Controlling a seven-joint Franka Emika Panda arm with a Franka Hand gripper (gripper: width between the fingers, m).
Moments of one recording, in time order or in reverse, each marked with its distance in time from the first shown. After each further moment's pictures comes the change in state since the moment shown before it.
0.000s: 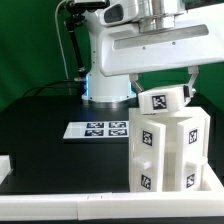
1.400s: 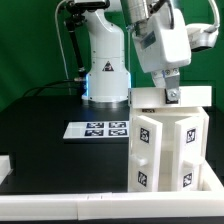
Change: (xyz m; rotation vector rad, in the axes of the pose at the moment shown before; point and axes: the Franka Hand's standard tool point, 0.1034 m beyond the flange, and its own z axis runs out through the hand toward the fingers) arm -0.006 -0.002 0.001 0.046 -0.067 1.043
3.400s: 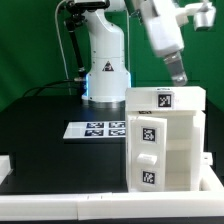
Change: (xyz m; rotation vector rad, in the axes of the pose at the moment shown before) arm -0.021 -0.010 -0.022 0.005 -0.117 0.157
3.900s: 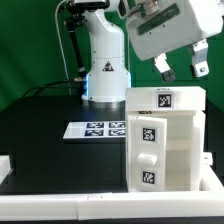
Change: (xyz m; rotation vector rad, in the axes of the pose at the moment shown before) arm -0.004 -0.007 -0.004 -0.032 -0.015 -0.510
